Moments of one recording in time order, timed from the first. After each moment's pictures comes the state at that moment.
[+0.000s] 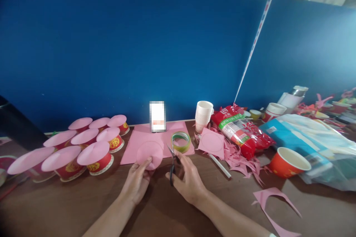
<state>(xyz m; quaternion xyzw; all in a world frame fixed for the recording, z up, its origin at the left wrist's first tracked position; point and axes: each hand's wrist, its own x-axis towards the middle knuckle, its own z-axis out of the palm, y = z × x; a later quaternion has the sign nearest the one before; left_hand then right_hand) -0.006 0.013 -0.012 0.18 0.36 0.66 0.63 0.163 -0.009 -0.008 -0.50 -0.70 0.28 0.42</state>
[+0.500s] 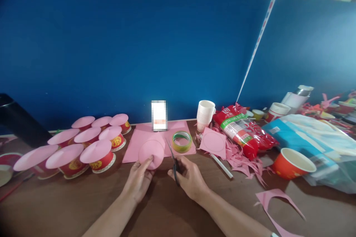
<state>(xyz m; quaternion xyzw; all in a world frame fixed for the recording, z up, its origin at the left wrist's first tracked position) -0.004 0.013 -0.010 0.17 0.37 0.66 0.63 0.157 -0.003 -0.010 -0.45 -0.65 0.43 0.45</state>
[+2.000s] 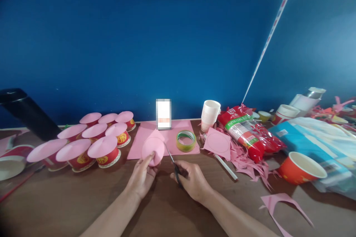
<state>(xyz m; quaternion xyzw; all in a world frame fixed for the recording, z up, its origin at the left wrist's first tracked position) -0.007 0.010 -0.002 0.12 0.37 0.66 0.64 0.158 -0.005 -0.015 -0.46 -0.68 0.43 0.38</state>
